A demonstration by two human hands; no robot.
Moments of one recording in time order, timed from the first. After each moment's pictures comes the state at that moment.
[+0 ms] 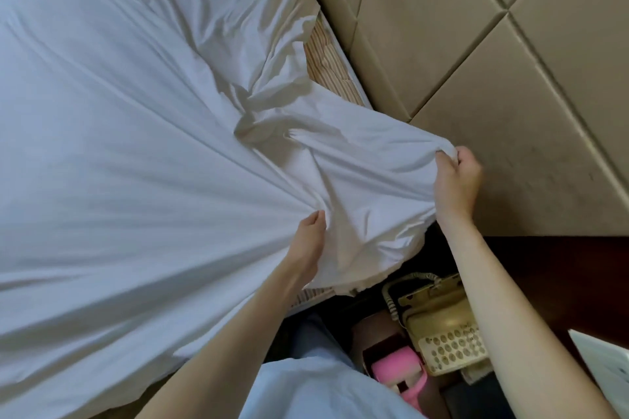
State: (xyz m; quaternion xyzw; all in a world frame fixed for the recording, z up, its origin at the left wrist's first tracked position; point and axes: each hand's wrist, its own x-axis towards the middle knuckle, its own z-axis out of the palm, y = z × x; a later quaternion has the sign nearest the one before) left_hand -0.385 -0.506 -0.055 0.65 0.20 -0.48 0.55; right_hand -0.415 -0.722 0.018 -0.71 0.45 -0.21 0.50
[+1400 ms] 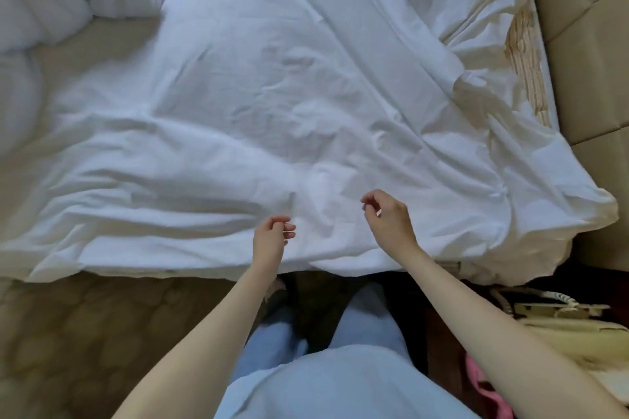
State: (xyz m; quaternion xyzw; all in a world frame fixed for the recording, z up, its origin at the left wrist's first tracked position) left_hand -0.444 -0.138 -0.088 0.70 0.40 -0.21 0.56; right_hand -0.428 -0.353 -0.067 -0.89 0.11 0.14 0.42
